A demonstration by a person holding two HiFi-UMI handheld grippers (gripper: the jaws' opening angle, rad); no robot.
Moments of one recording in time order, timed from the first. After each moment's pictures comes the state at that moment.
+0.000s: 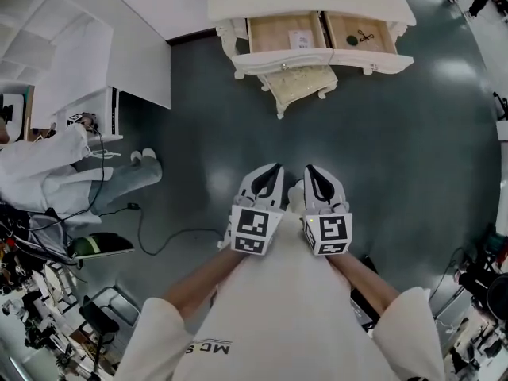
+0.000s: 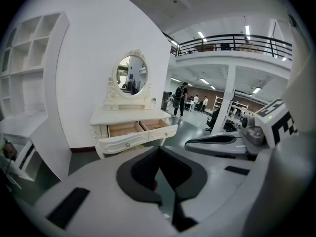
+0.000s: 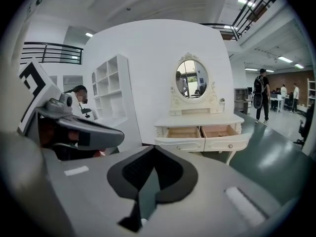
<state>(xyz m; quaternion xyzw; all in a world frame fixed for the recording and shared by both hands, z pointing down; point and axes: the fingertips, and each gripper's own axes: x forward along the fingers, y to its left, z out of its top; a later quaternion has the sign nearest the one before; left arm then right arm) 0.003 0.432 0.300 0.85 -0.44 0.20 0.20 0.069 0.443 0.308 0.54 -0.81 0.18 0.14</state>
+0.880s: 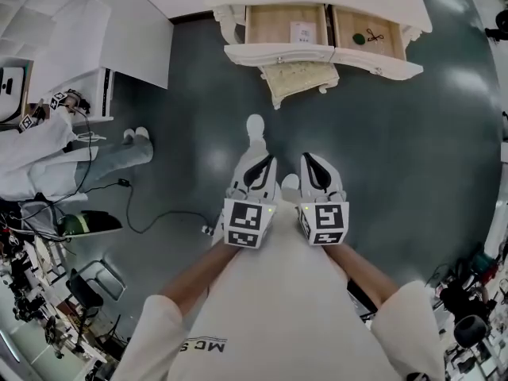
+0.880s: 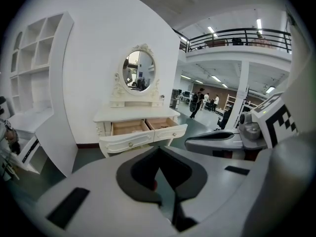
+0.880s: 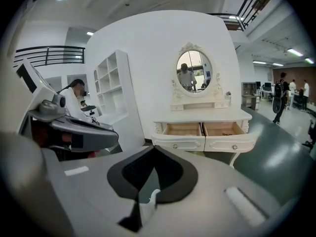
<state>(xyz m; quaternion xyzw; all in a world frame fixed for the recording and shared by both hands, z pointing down) 0.039 0.385 0.323 0.82 -0.49 0.21 0.22 0.113 0.382 0.334 0.50 -0.83 0.20 0.16</state>
